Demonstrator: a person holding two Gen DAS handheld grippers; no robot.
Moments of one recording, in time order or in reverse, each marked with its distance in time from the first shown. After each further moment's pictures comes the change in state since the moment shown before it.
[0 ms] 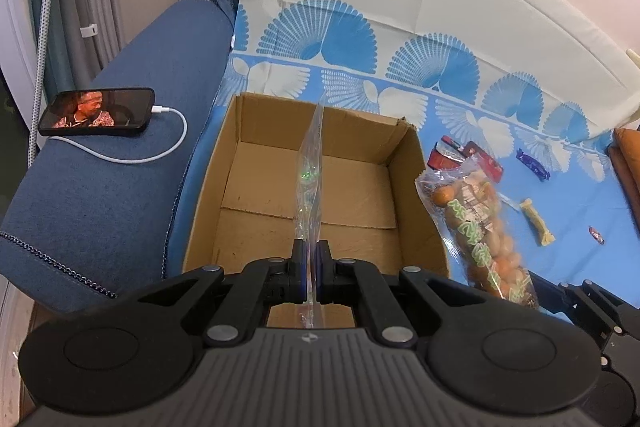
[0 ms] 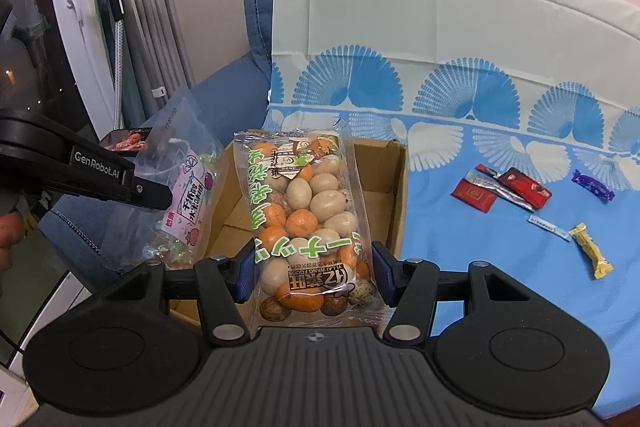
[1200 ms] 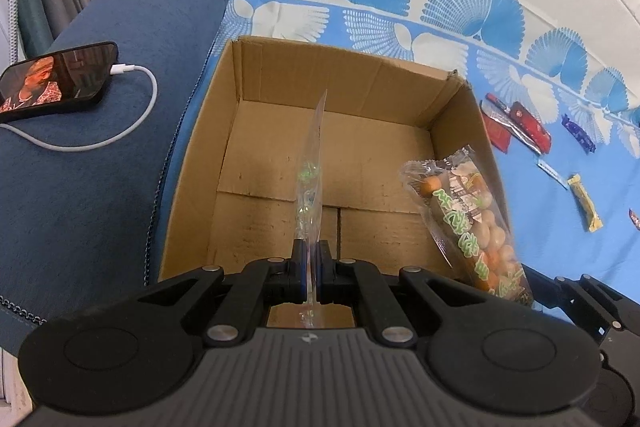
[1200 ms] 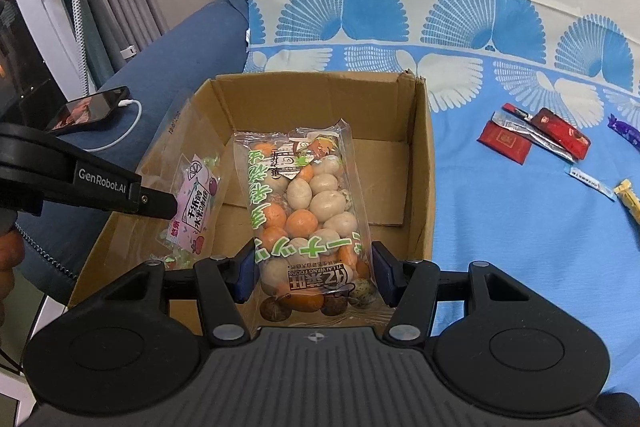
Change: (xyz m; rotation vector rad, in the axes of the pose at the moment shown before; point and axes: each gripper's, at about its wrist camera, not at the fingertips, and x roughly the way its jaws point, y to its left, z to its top) left arm 0.111 0.011 0.023 0.009 0.173 0.051; right arm 0.111 -0.009 0.005 0.080 0.180 0.006
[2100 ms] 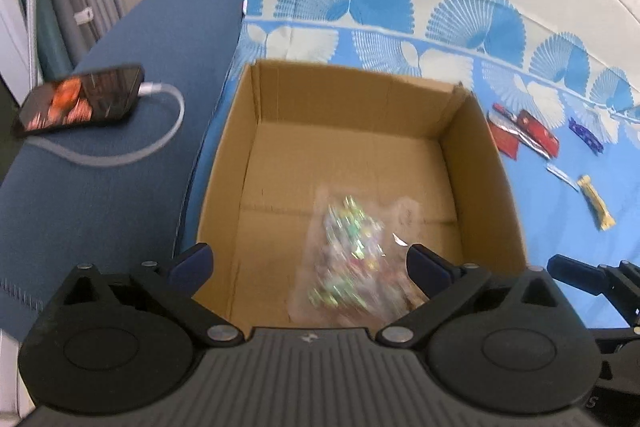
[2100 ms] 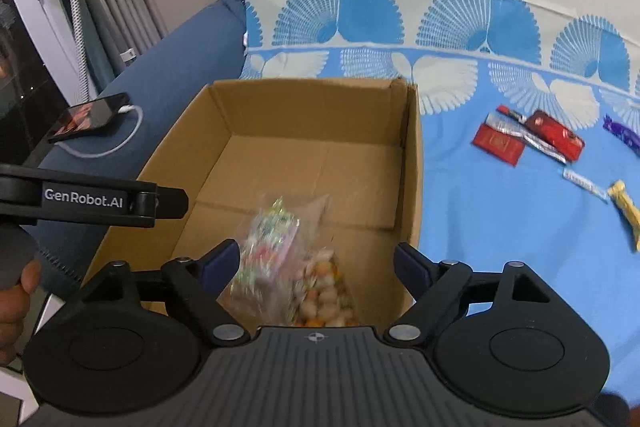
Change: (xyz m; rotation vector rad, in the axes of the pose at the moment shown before) left arm -0.026 0.006 -0.018 0.023 -0.069 0.047; right arm -0.020 -0.003 0.004 0.010 0.014 0.000
